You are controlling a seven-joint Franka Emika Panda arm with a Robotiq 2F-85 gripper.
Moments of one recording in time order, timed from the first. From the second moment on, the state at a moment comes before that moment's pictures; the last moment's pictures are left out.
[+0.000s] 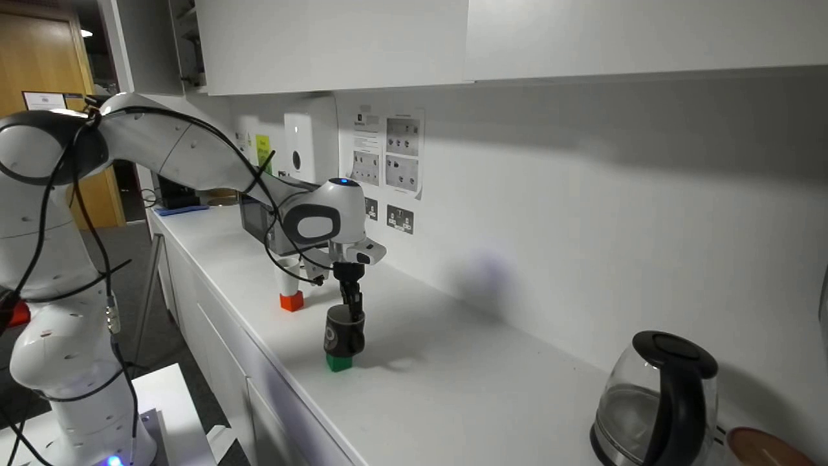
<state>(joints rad) -0.17 -0.07 -0.13 -2.26 0.02 2.24 0.01</state>
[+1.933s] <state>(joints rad) -0.16 -0.05 -0.13 -2.24 0.04 2.37 0.00</state>
